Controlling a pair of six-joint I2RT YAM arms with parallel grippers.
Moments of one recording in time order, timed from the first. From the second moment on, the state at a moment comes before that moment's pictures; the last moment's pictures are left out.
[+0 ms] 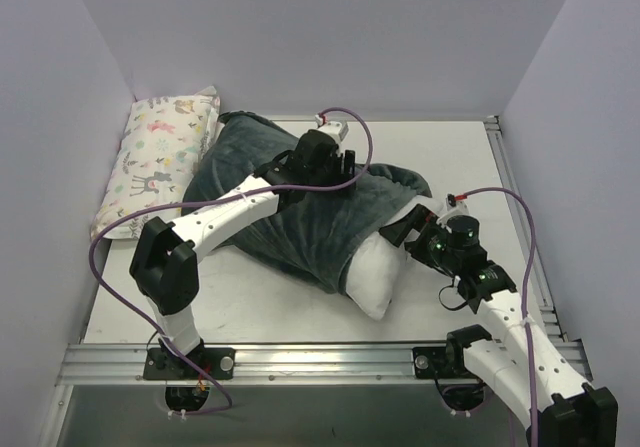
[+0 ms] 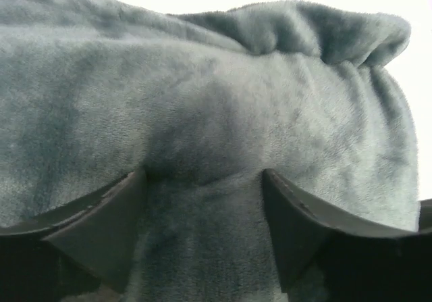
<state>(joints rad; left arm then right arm) -0.76 1.79 1.53 -0.36 -0.07 -0.45 0.28 0.74 0.47 -0.24 -0.22 0.80</state>
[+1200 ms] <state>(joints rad) -0.26 1.77 1.64 -0.58 -0.11 -0.47 -0.16 0.93 0.86 -0.59 -0.17 0.60</state>
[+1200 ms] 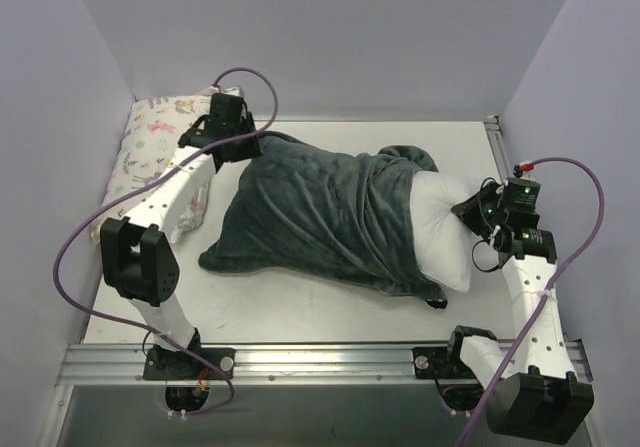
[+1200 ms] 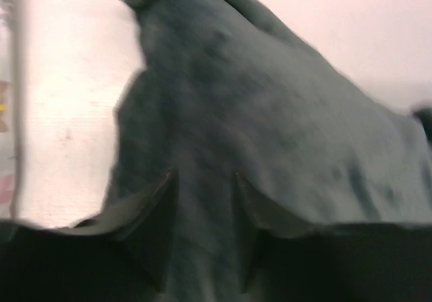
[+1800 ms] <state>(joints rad) -0.93 1.13 0.95 -0.47 -0.42 -0.85 -0.02 0.97 0.85 -0.54 -0.09 0.57</state>
